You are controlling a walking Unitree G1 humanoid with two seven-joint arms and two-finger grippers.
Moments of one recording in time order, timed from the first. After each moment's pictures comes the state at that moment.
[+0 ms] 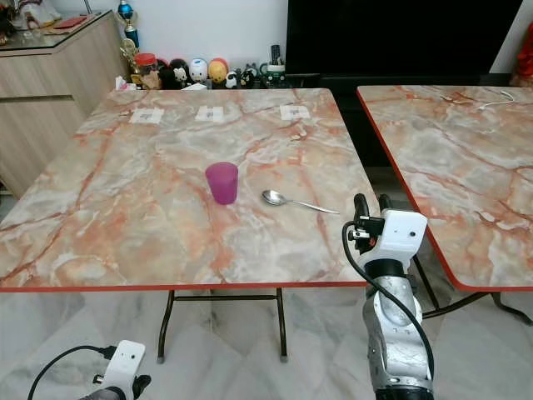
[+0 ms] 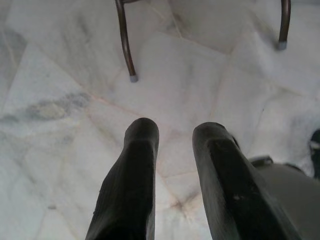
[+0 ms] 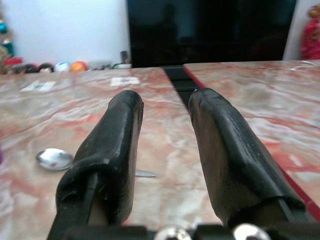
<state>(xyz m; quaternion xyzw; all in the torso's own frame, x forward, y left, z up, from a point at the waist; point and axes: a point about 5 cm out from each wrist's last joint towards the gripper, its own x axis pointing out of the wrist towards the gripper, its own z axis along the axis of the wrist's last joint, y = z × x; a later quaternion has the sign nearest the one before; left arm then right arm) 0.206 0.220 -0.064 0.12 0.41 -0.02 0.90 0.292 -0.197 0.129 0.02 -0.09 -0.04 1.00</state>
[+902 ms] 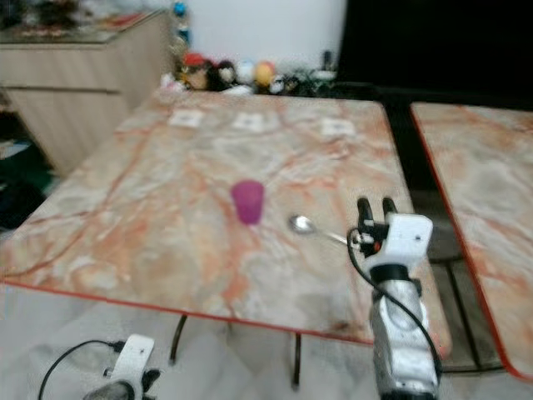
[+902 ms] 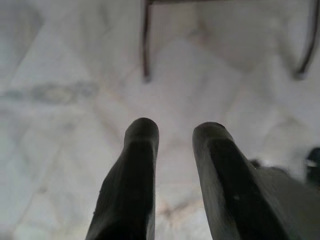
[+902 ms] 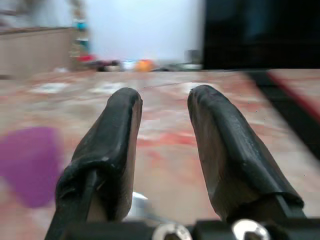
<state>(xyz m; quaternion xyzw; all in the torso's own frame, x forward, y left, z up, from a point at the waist) 0.198 0.227 -0.067 0.12 0.42 -0.02 0.90 0.296 -0.170 0.130 0.04 -0.10 0.02 0.99</state>
